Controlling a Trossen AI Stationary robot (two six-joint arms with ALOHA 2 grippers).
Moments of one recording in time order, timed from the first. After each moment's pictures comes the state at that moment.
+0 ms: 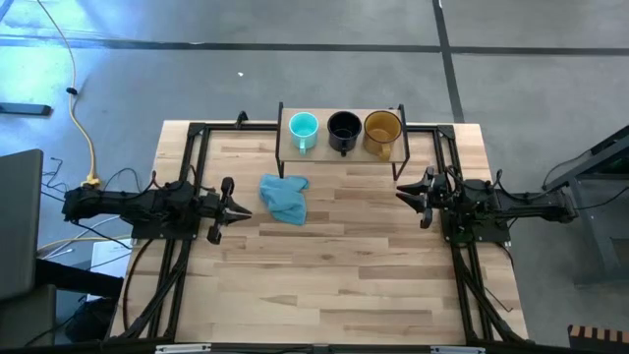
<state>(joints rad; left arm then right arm) 0.12 0.17 0.01 0.05 0.13 0.02 0.03 0.11 0.12 -0.04 0.24 0.24</state>
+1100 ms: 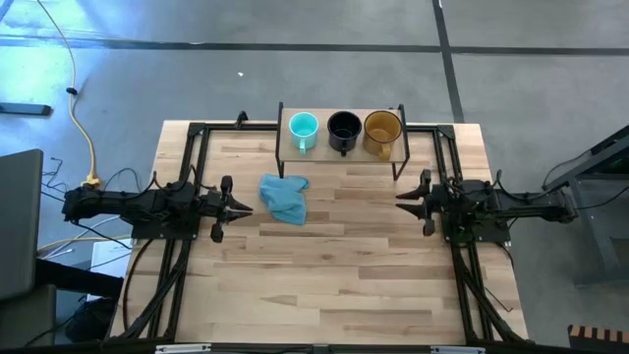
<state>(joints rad) 0.12 0.17 0.01 0.02 0.06 -0.01 0.03 0.11 0.12 -0.05 0.08 -0.01</state>
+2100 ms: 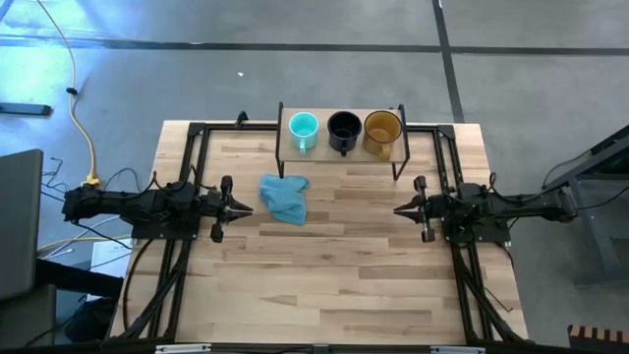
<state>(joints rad) 0.12 0.17 0.01 0.02 0.06 -0.01 0.04 0.12 0.01 0.14 -0.07 -0.16</state>
